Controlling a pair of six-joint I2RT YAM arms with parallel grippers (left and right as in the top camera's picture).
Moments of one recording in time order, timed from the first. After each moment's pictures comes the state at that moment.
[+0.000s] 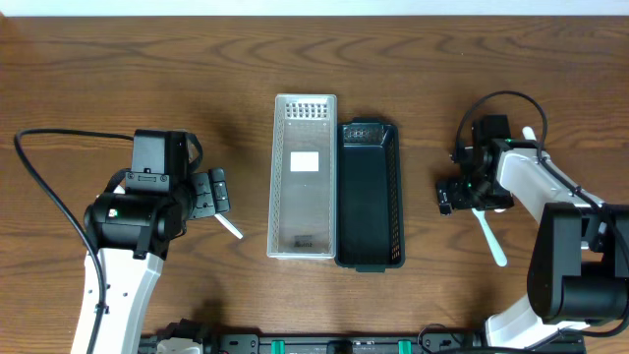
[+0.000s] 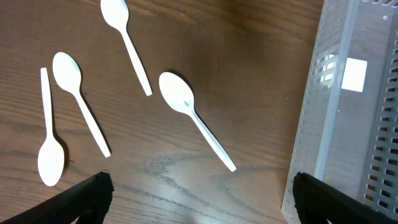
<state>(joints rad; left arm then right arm) -0.11 1.10 1.10 -1.10 -0.12 -0.25 -0.02 1.78 0.99 -0.77 0.02 -0.10</state>
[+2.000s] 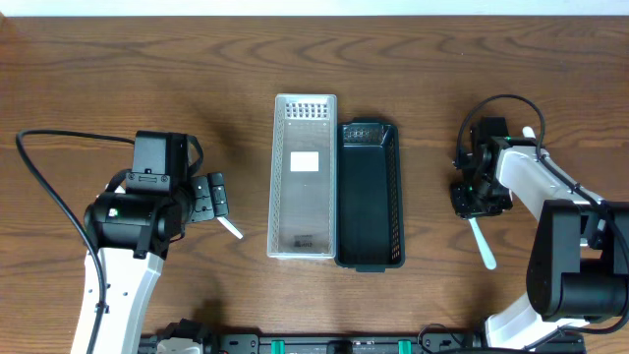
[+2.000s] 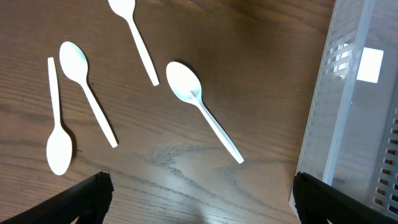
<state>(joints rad) -0.11 1.11 1.10 -1.13 -0.13 -0.25 -0.02 1.80 1.00 -0.85 0.08 -0.09</state>
